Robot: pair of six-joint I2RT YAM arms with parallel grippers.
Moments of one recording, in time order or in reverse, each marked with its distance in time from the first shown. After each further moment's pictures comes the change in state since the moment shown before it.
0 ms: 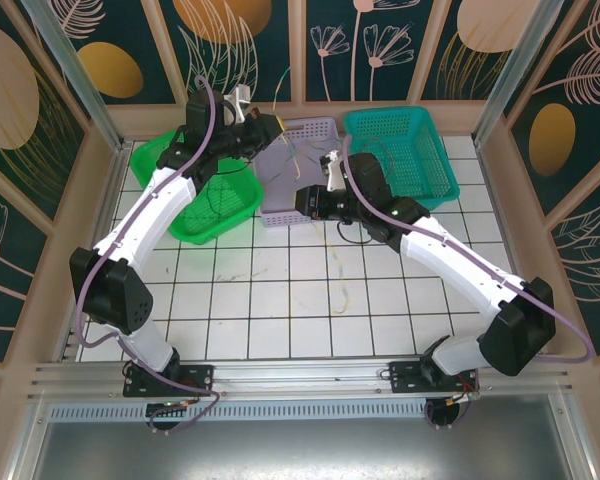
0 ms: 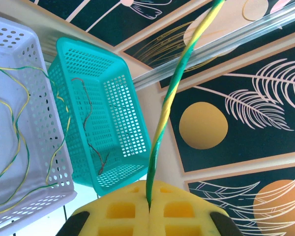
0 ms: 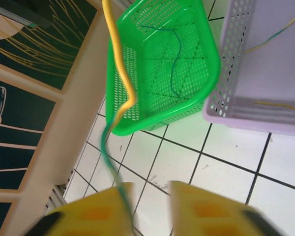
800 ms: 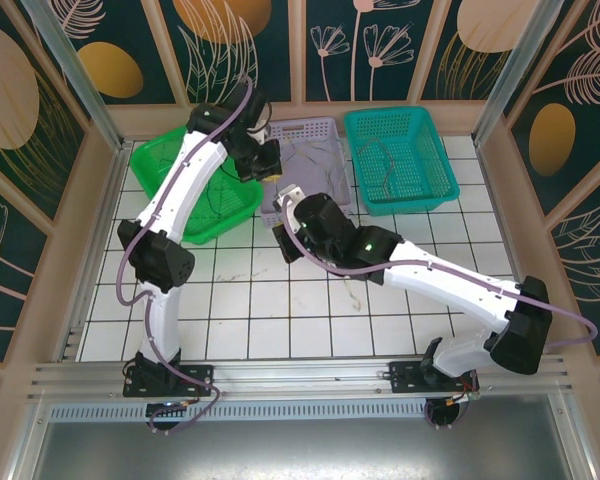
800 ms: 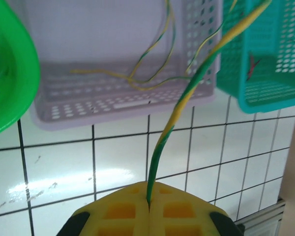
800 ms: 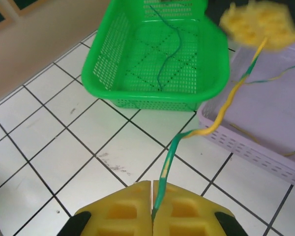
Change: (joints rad) left arm -0.065 0.406 0.690 -1.130 -0.226 0.285; right arm 0.352 -0.019 0.027 -0.091 0.420 -0.399
